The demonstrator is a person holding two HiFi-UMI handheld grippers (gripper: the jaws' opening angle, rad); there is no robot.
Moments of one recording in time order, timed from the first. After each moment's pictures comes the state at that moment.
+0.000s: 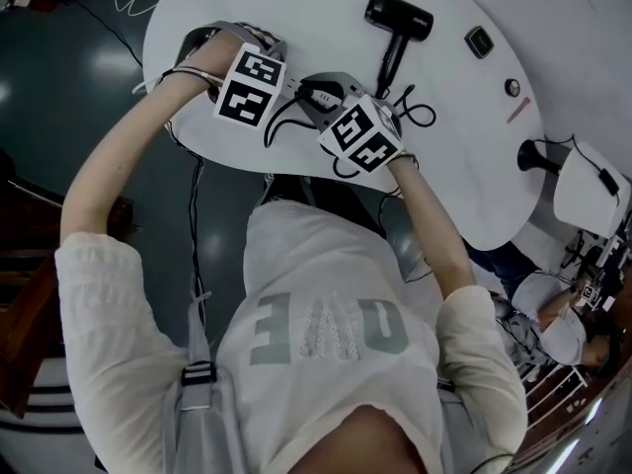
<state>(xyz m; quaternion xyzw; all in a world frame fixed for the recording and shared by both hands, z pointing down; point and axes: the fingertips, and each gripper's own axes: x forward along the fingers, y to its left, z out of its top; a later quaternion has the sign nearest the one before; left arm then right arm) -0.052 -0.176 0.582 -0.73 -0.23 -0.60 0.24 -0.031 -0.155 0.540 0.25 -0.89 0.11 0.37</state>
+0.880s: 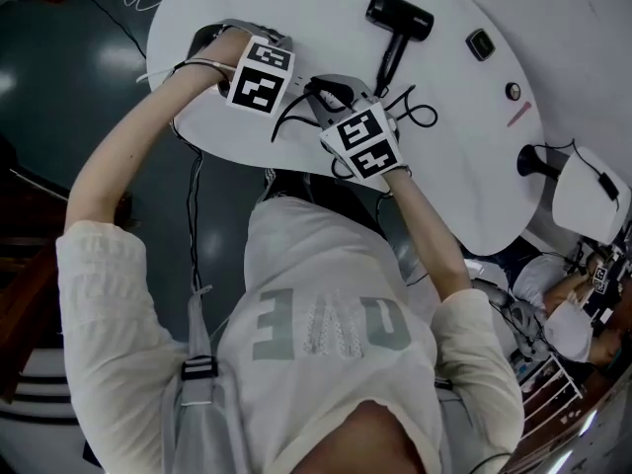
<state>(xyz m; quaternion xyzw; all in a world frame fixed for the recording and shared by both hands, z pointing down) -0.038 -0.169 0.586 -0.74 -0.22 -0.60 0.18 -0.009 -0.154 0.532 0.34 -0.86 0.16 0.33</state>
